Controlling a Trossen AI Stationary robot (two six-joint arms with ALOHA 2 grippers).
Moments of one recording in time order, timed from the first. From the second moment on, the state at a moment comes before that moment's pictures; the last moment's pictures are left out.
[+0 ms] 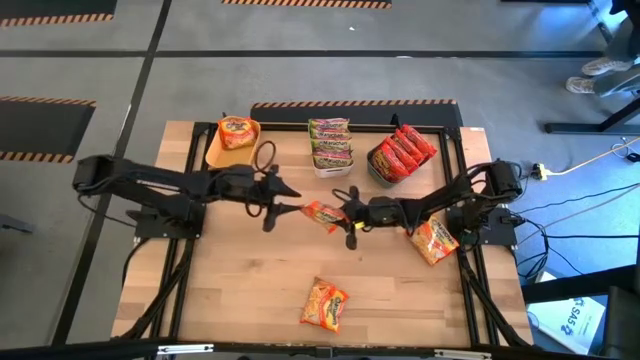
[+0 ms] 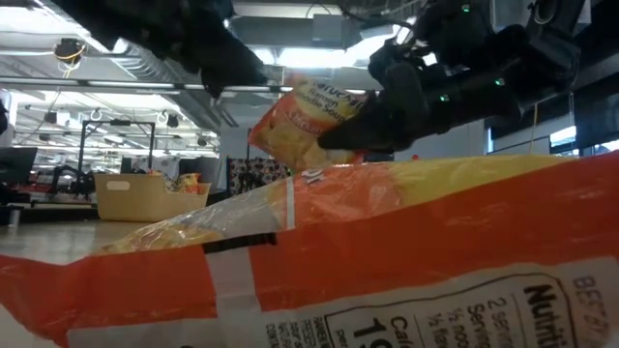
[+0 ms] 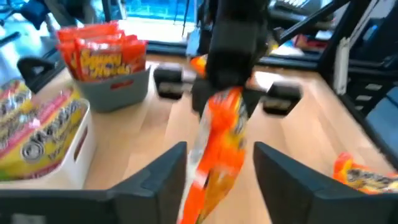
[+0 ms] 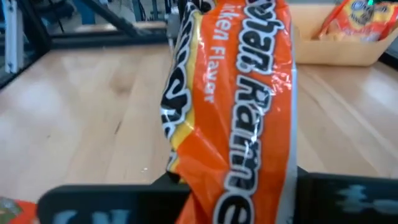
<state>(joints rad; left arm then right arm) 0.06 1.12 0.59 0.22 0.05 -0.10 0.07 1.75 0.61 0.87 0.13 0.06</state>
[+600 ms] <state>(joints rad) 0.09 1.44 1.03 -0.28 0.09 0.08 -0.02 1.75 0.96 0.31 0.00 -0.06</state>
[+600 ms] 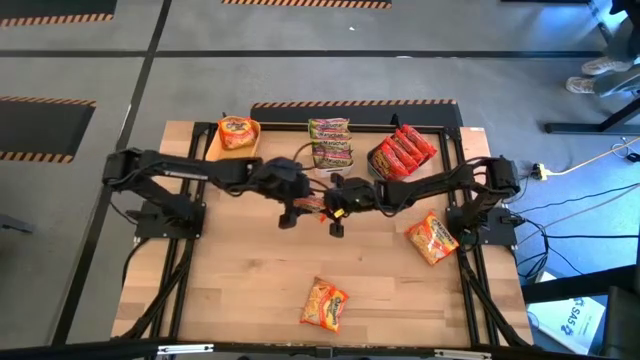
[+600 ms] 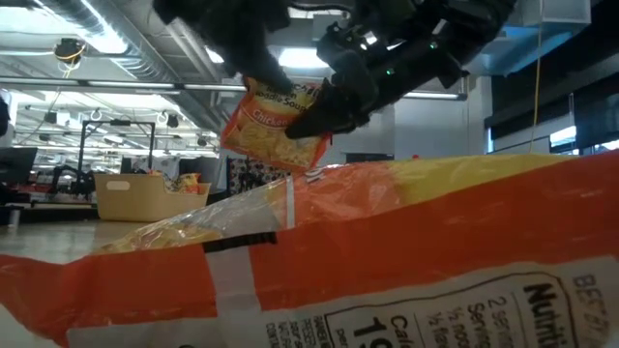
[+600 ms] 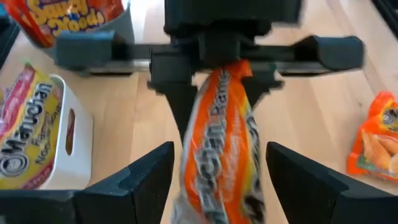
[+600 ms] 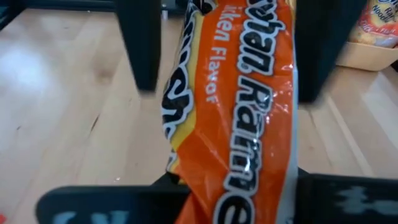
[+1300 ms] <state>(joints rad) 0.11 1.56 1.18 -0.52 0.09 0.11 -0.02 1.75 0.97 0.30 -0.01 -0.05</state>
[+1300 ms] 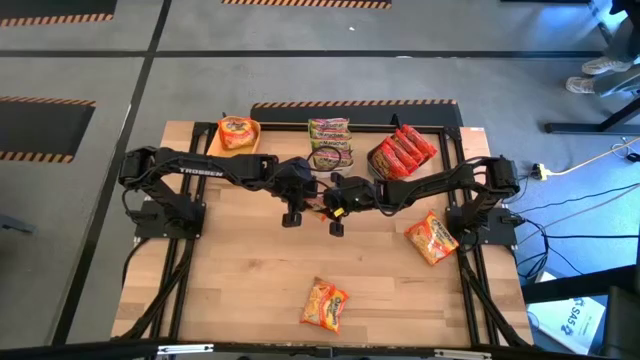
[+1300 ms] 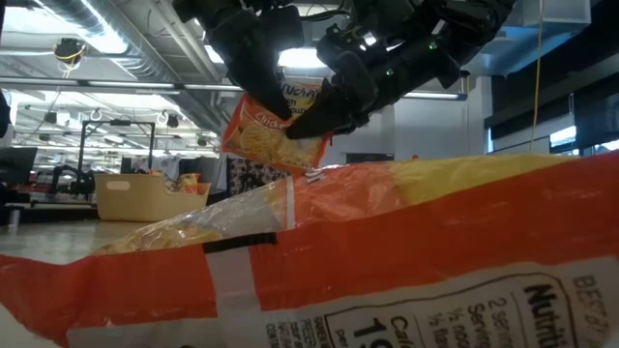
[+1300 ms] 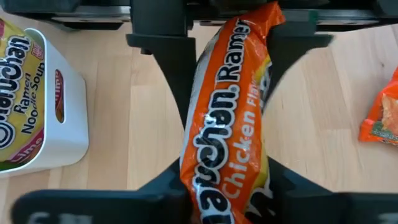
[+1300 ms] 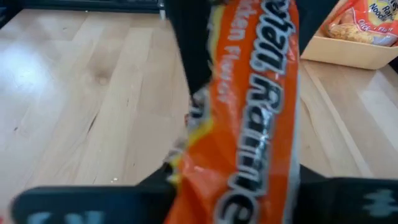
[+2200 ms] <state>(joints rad) 0.61 1.13 0.99 -0.87 -0.36 0.32 -0.02 1.66 0.97 0.09 -0.04 -0.06</state>
